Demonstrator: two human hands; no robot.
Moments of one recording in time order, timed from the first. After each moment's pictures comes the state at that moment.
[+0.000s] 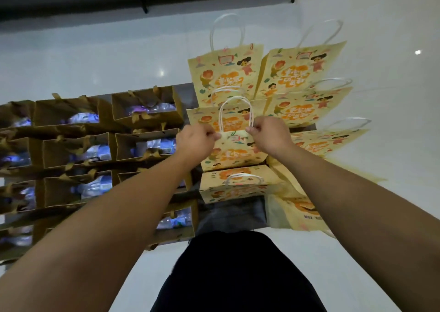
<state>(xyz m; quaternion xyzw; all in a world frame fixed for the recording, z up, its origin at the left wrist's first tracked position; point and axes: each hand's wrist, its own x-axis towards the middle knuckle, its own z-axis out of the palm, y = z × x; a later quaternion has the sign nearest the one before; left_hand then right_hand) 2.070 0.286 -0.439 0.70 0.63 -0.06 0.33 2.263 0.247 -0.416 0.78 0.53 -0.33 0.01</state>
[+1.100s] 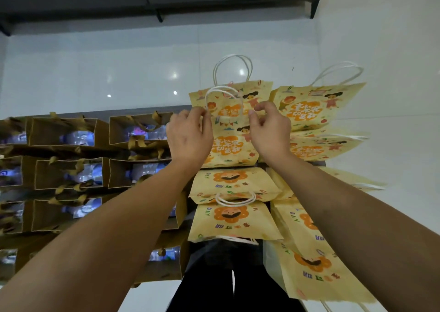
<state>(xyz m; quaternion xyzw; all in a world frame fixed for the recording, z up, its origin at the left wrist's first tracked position) 2.104 0.362 -0.431 0.68 0.69 0.17 0.18 2.282 0.341 -0.442 0.78 0.47 -0.29 -0.29</state>
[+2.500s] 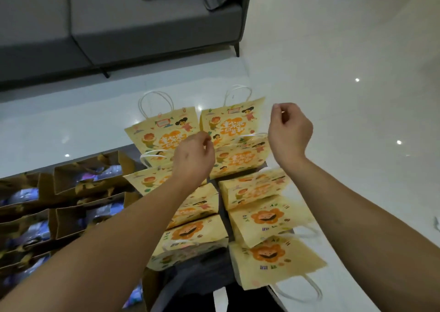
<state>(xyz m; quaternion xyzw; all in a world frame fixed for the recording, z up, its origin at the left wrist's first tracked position) 2.230 0.310 -0.370 0.77 0.55 0.13 0.31 2.421 0.262 -0.330 0.85 0.31 -0.11 -0.41</state>
